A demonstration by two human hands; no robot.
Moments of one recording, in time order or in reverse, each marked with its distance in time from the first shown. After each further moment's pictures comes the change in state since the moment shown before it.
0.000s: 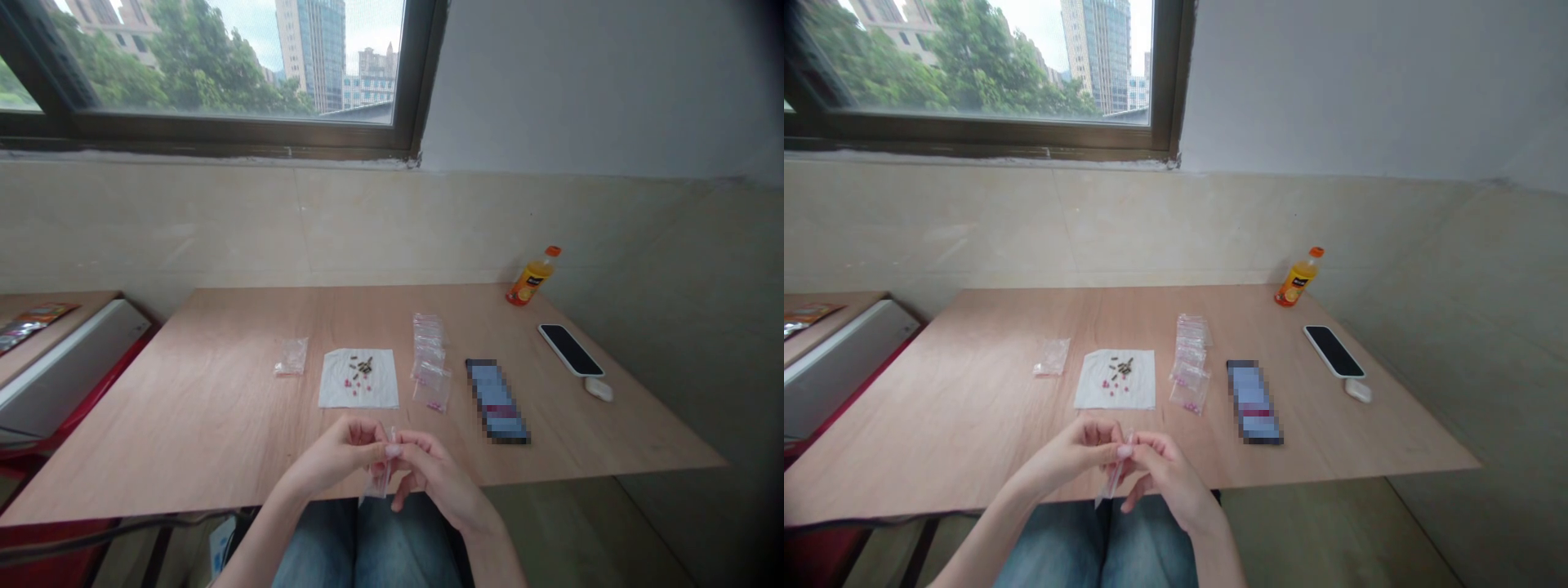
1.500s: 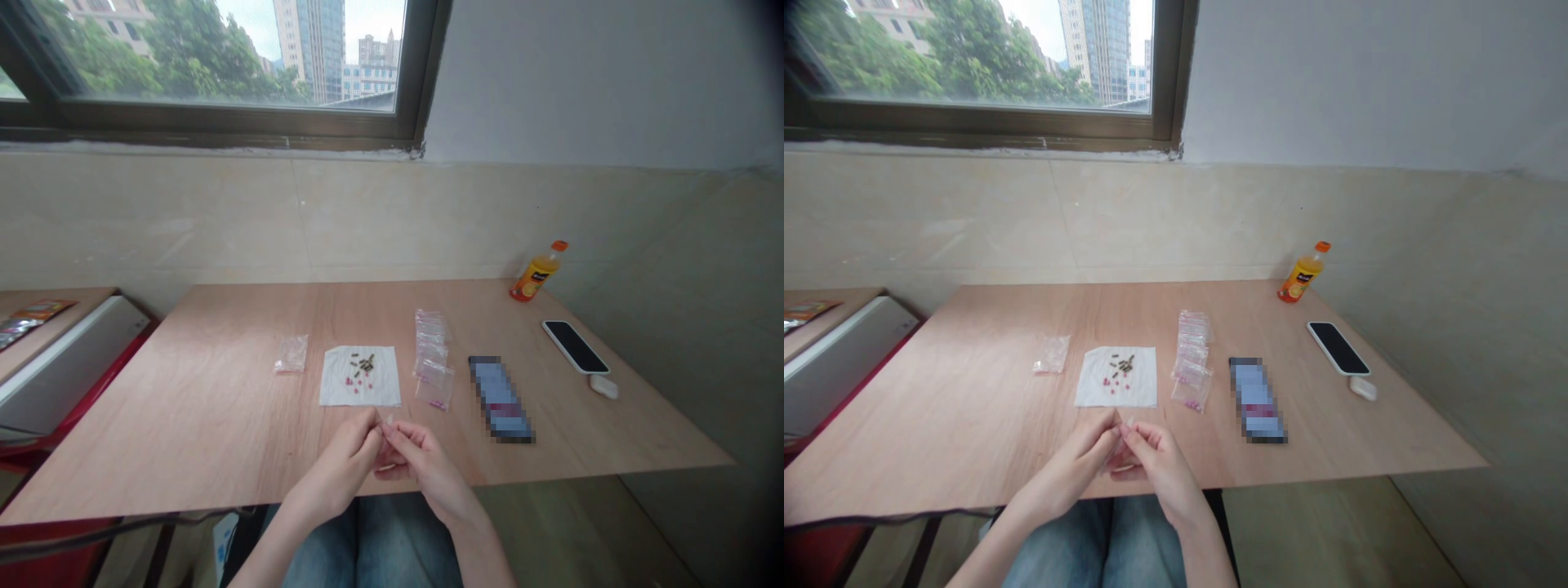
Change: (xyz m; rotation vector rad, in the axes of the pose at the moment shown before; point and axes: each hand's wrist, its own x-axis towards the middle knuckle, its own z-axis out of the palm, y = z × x) left_hand -0.006 -0.009 0.007 0.438 0.235 0.086; right_hand 0.017 0.008 0.007 0.050 0.104 -0.019
